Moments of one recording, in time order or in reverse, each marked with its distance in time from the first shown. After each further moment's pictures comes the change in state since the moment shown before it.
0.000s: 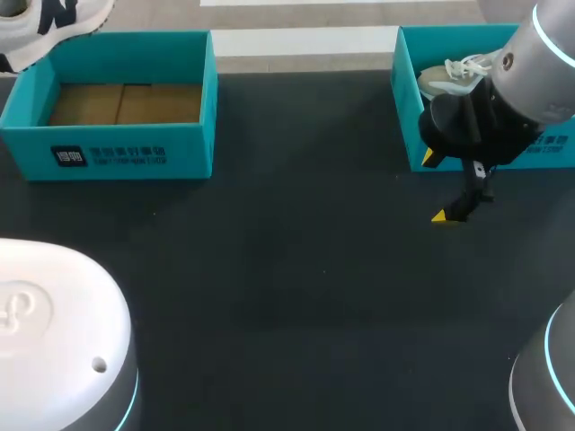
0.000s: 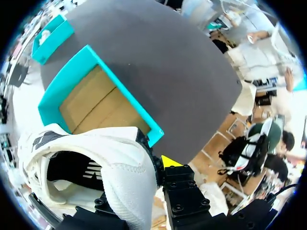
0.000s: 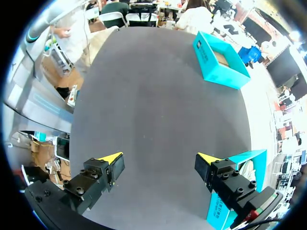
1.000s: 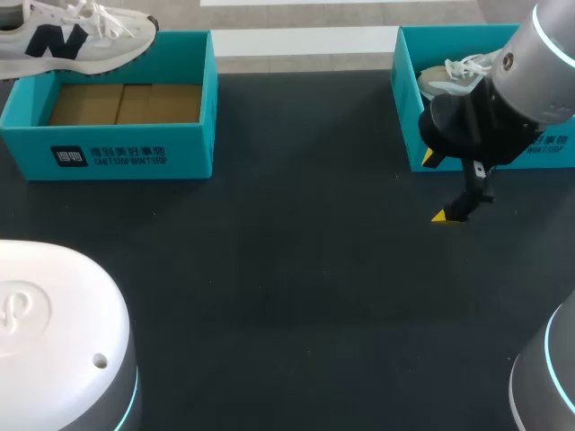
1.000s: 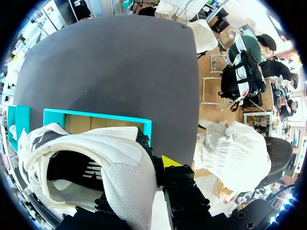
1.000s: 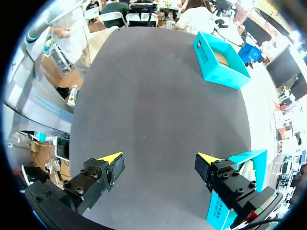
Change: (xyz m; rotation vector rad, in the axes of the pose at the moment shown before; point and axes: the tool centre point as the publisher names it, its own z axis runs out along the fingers) left arm -0.002 0.005 -0.002 -0.090 0.016 0.688; right arm 0.000 0.000 0.000 0.000 0.000 0.000
